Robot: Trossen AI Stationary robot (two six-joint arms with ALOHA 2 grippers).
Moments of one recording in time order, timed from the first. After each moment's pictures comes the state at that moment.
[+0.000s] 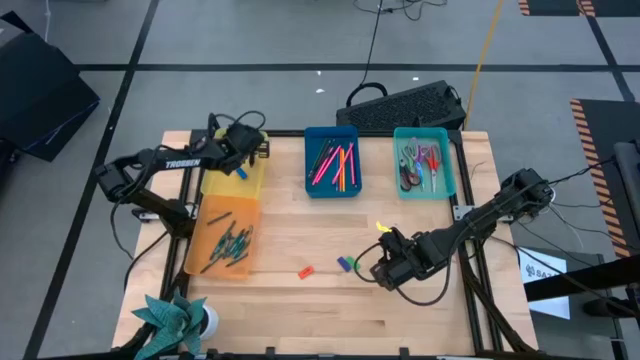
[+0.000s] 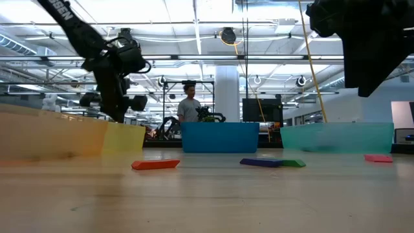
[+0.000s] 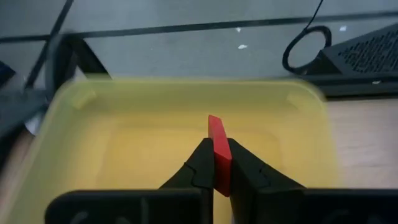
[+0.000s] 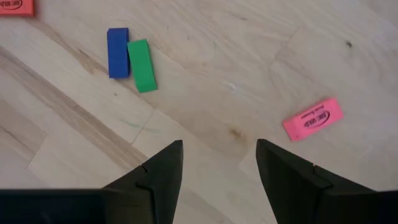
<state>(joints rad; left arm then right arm) 0.70 1.44 0.71 -0.20 -0.60 -0.62 0.52 1.55 1.11 -1.02 0.26 1.46</state>
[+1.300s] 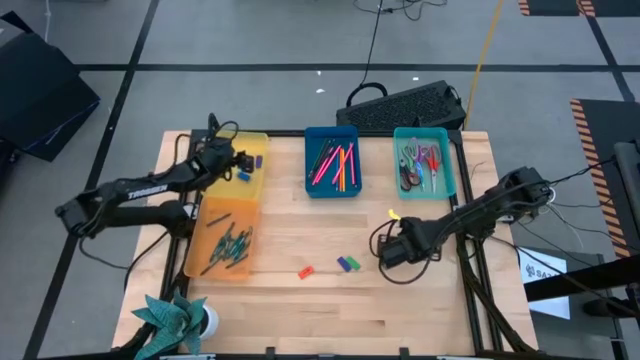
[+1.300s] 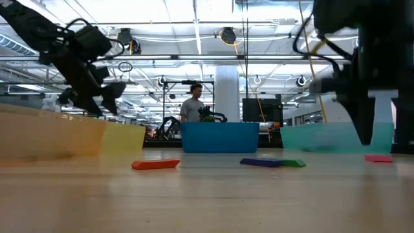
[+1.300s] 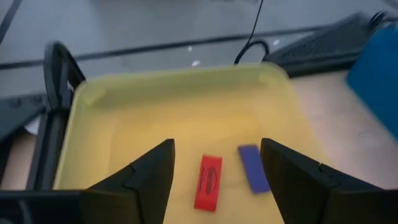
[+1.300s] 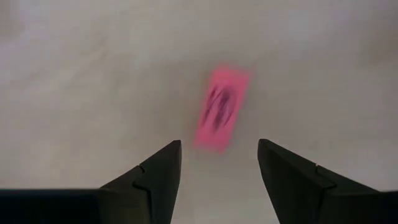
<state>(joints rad) 0.70 1.01 0.40 -0.09 -0.44 -0.44 0.38 1.55 0.85 -0.95 0.10 2.10</state>
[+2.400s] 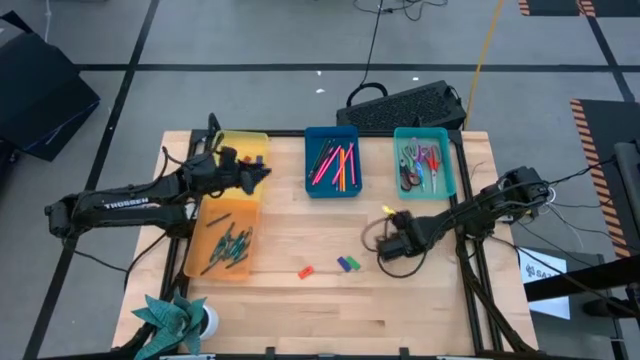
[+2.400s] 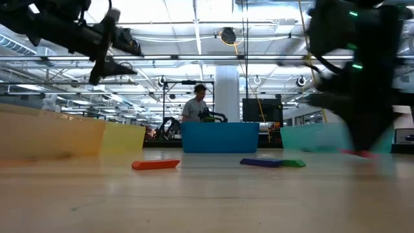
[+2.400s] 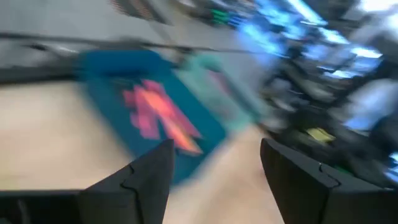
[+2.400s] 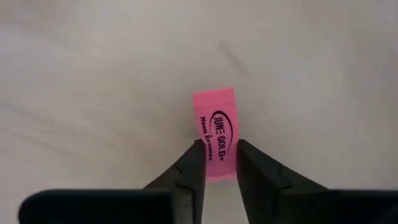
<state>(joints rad) 0.37 0.75 0.40 0.10 -0.05 -0.67 0.31 1.57 0.77 -0.84 0.24 1.68</state>
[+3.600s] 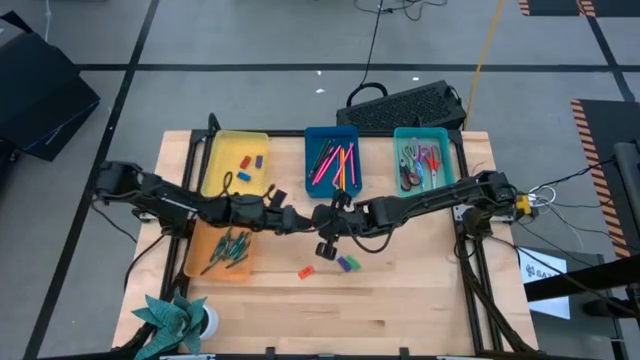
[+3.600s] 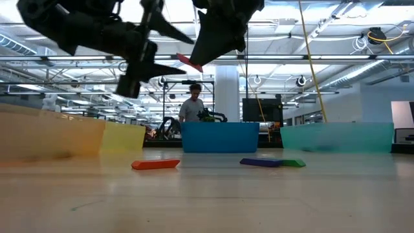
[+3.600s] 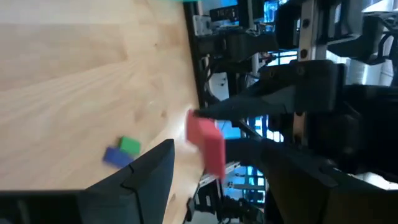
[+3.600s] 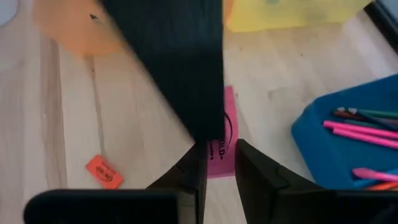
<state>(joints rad) -0.08 1.41 0.54 0.65 -0.03 -1.45 0.18 1.81 1.46 -0.53 0.34 0.33</state>
